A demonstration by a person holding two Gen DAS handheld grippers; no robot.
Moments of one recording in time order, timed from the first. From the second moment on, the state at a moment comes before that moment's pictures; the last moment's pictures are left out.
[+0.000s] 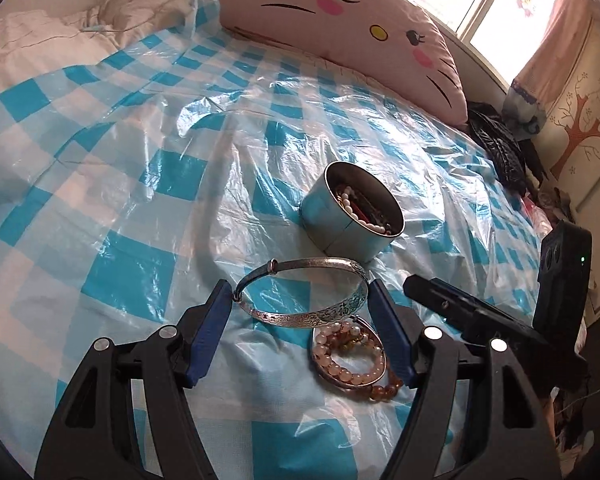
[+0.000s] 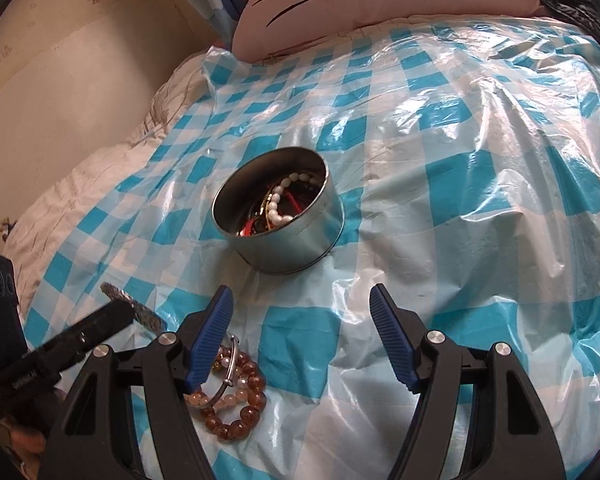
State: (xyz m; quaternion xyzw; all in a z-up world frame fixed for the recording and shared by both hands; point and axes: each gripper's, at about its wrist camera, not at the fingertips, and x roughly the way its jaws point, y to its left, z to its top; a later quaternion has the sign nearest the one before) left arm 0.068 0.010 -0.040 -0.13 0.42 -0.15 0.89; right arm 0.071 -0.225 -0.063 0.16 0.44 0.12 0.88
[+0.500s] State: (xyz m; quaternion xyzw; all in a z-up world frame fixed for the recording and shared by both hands) left arm 0.067 0.007 -0.039 -0.12 0.42 -0.15 0.89; right arm 0.071 -0.181 -0.080 -0.04 0.48 0.05 0.87
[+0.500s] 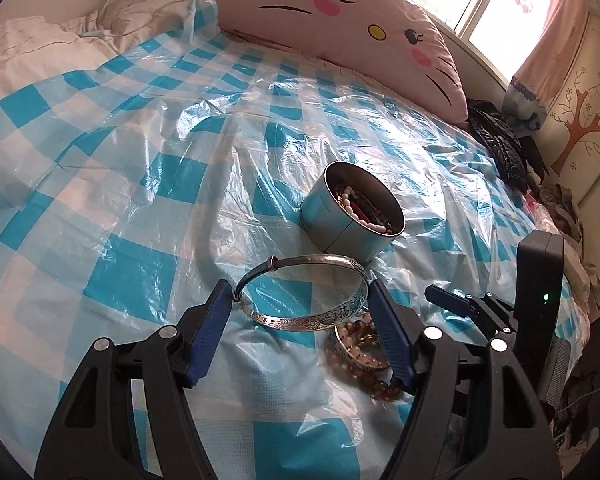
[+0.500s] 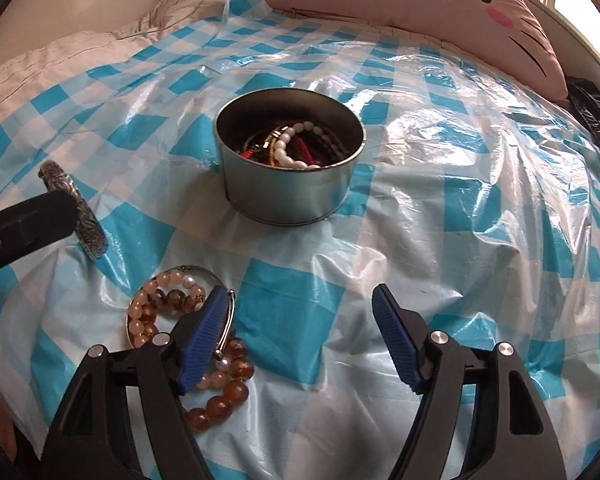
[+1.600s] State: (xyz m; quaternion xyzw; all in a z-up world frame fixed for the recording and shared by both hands) left arm 0.069 -0.001 -0.044 -0.11 0.43 -0.15 0.88; right arm 0.061 -0.208 -0.065 0.14 0.45 0.15 0.87
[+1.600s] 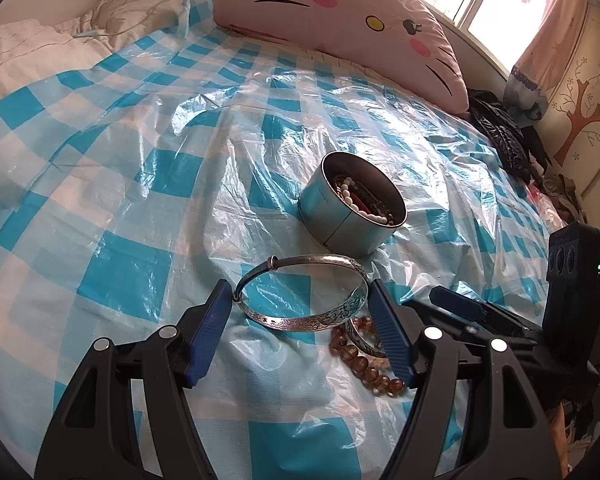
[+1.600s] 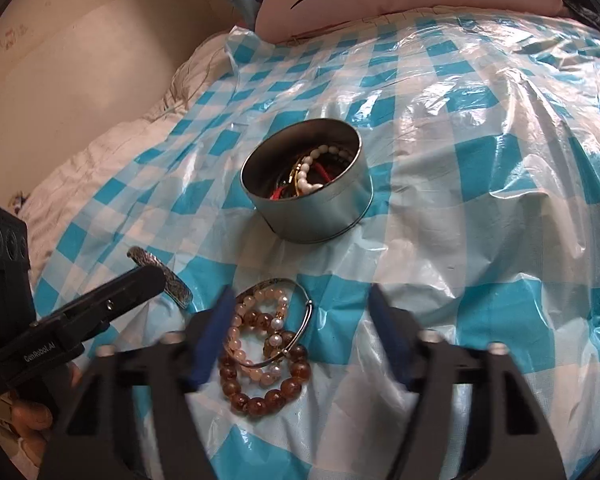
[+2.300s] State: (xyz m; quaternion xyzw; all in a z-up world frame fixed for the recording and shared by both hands) left arm 0.067 -0.010 -0.042 -0.08 0.42 -0.15 0.89; right arm 0.053 -0.191 -0.057 0.07 0.43 0.14 0.89
